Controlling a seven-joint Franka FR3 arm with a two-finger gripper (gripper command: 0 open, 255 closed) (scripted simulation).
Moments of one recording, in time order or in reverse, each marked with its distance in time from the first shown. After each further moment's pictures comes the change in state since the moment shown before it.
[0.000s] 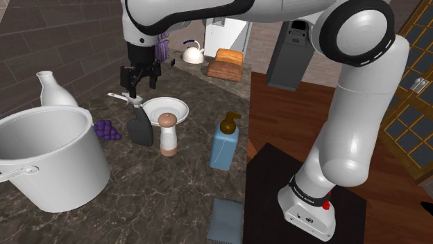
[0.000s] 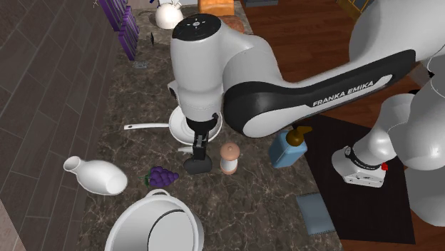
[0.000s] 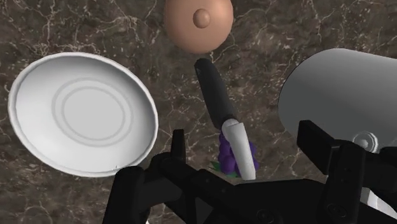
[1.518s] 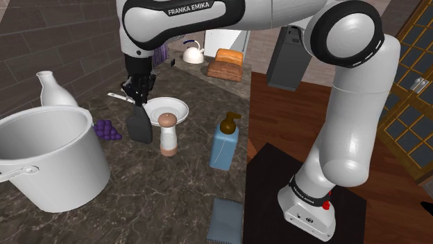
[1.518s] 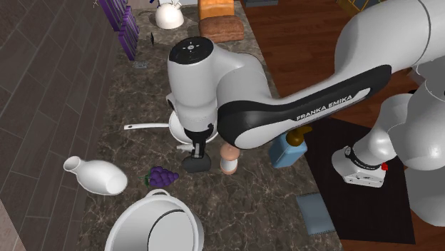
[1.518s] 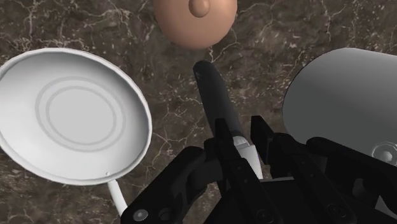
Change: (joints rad) arm 0.010 0.049 0.002 -0.013 -0.013 0.057 0.001
